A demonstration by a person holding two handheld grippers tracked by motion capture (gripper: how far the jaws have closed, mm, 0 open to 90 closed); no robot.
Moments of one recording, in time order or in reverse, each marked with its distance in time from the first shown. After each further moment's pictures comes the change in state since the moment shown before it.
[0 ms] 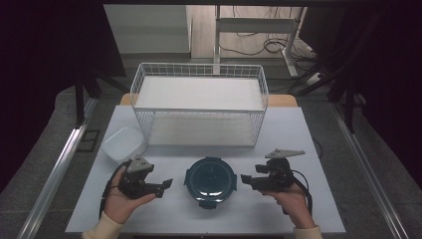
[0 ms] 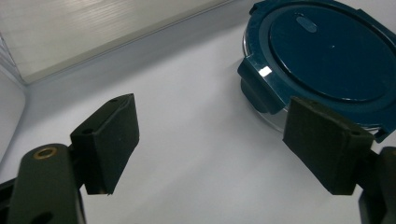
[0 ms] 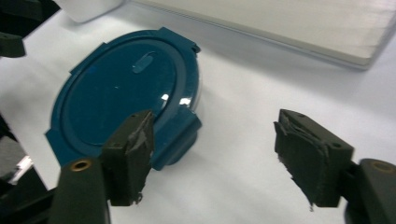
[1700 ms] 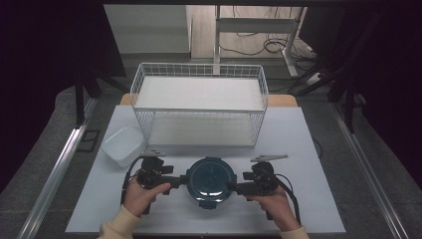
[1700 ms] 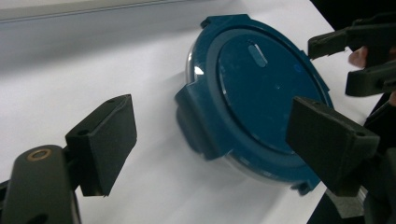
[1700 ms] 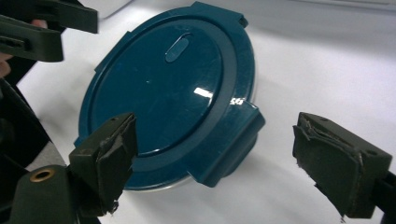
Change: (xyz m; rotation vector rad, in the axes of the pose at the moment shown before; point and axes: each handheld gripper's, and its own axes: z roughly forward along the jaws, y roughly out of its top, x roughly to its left) left arm -0.006 0.024 0.041 0.050 -0.251 -0.240; right arm 0.019 -0.008 0.036 0.056 0.093 0.115
